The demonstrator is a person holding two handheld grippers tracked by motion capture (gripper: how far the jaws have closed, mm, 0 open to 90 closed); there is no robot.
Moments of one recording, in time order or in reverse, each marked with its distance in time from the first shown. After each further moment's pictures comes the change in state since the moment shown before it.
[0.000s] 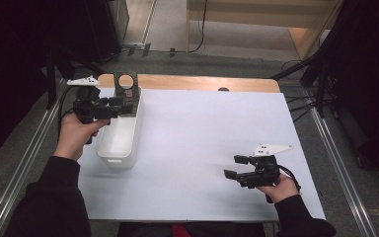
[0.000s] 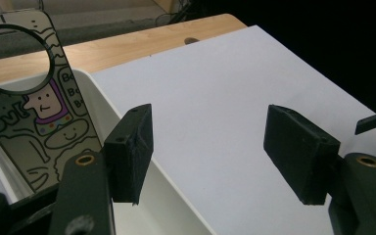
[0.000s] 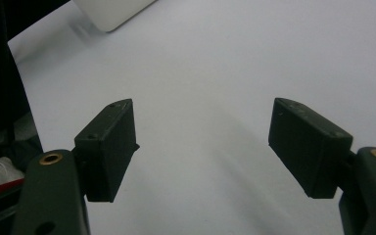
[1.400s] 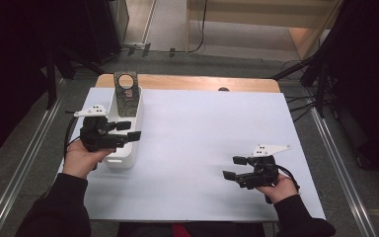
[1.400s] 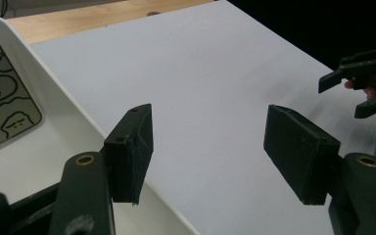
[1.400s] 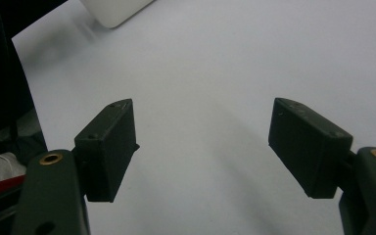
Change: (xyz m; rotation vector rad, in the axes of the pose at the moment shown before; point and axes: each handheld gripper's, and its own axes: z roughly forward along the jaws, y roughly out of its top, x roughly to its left) left arm -0.041 -0.053 0.001 0.016 -0.068 0.054; right arm 0.001 0.000 0.003 0.013 0.013 -0.005
